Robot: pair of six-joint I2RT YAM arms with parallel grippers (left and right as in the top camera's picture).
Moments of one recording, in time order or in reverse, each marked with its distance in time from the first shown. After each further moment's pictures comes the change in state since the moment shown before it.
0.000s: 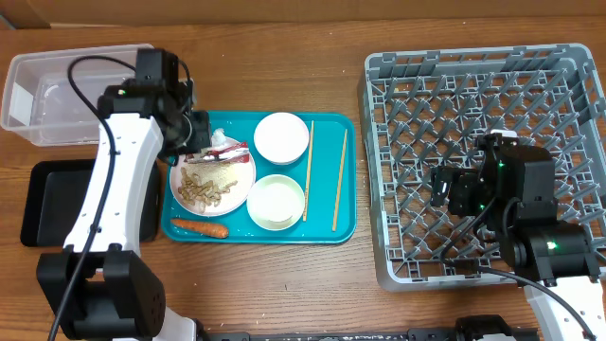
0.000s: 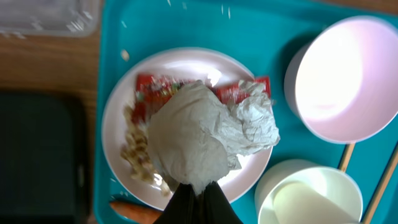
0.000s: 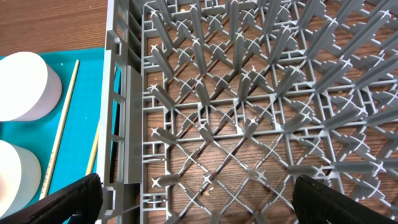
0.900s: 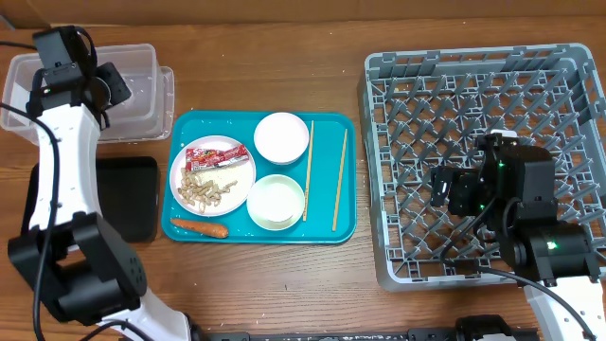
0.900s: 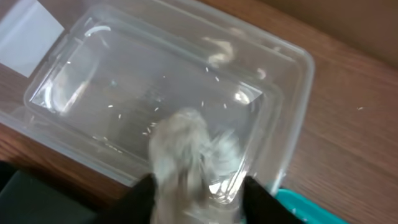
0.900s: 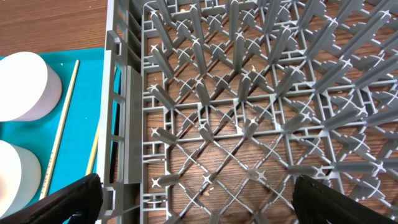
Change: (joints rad) left arm 0.302 0.133 0.075 0.472 -0.124 -0.078; right arm 0.000 0.000 0.000 0.000 0.000 0.000
